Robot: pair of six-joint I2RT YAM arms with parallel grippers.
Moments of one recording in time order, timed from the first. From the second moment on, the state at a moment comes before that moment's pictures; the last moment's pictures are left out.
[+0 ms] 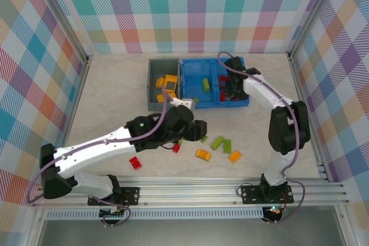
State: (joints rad) left arm -1.15 1.34 1.26 -0.66 -0.26 -0.82; right arm 0.33 1.86 1.51 -0.84 0.20 0.54
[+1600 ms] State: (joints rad) left arm -0.87 1.73 1.08 -0.71 -0.16 -1.00; right arm 0.83 0.78 0.97 -0.86 -0.19 0.55
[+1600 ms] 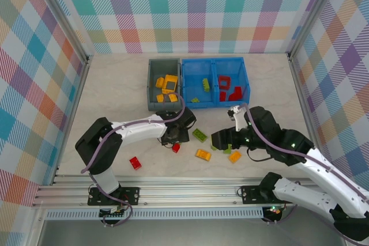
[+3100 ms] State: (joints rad) left arm -0.76 2.37 2.21 -1.02 -0.38 -0.69; right arm 0.87 0.80 0.94 -0.66 0.16 0.60
